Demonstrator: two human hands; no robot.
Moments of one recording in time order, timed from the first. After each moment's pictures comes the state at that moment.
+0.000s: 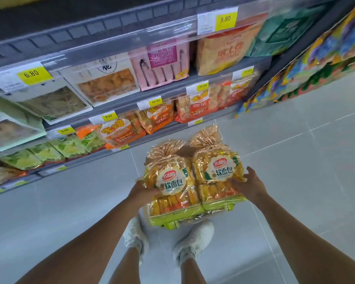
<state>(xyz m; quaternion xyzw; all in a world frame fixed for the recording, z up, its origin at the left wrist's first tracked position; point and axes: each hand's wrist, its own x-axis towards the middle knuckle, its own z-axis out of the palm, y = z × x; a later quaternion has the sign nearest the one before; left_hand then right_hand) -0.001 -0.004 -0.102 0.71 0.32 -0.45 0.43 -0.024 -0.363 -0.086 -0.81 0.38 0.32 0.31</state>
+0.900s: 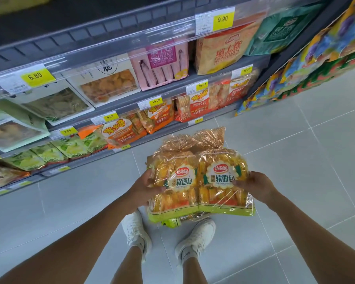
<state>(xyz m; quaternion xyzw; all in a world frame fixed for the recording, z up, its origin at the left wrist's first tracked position) 0.004 0.001 -0.065 0.65 0.22 -0.48 0.55 -0.032 -0.379 -0.058 -0.81 0.32 0.34 0.36</state>
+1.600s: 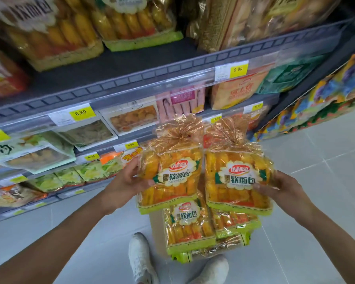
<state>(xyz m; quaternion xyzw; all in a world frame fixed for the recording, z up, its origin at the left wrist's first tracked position) 0.079 0.060 0.037 0.71 0.08 -0.31 0.63 0.025 -0.357 0.048 -0.80 0.26 0.17 0.51</state>
